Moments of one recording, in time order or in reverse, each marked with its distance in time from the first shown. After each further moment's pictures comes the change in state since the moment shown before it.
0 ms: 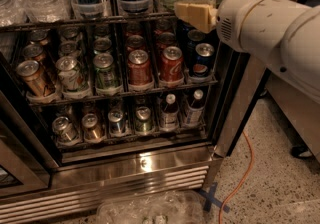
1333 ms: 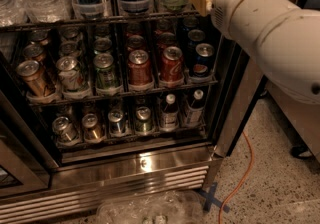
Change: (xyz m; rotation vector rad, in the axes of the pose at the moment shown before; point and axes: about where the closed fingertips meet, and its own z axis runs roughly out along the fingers) arm -0.027 -0.015 0.021 0.113 -0.135 -0.030
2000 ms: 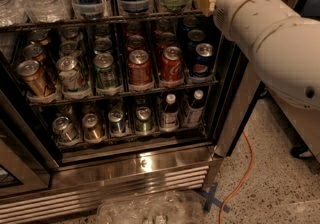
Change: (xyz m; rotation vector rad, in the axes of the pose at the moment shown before) arm 0.006 -0.017 0.001 0.065 -0.019 0.003
